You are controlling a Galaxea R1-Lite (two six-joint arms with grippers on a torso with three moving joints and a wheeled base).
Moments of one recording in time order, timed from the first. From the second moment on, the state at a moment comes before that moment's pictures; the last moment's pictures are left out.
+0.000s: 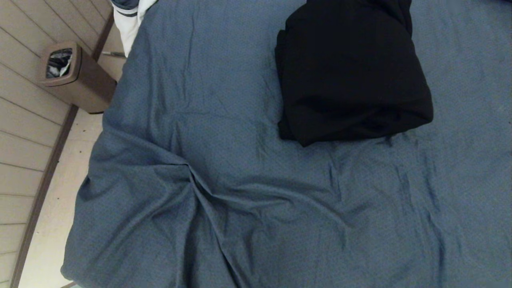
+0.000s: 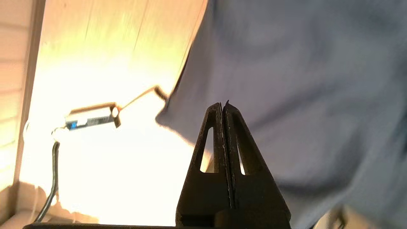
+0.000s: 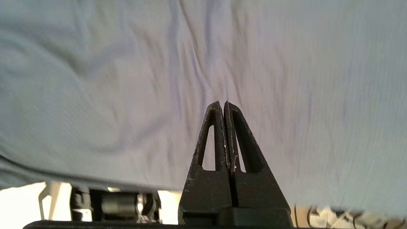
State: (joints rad) left arm -0.10 0.67 -0.86 0.59 0.20 -0.24; right arm 0.07 0.43 -0.74 0.56 -0.09 0.09
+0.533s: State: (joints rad) left arm -0.09 0.30 -0.22 0.25 0.20 -0.04; right arm 0.09 0.28 -0.45 0.44 -0.29 0.18
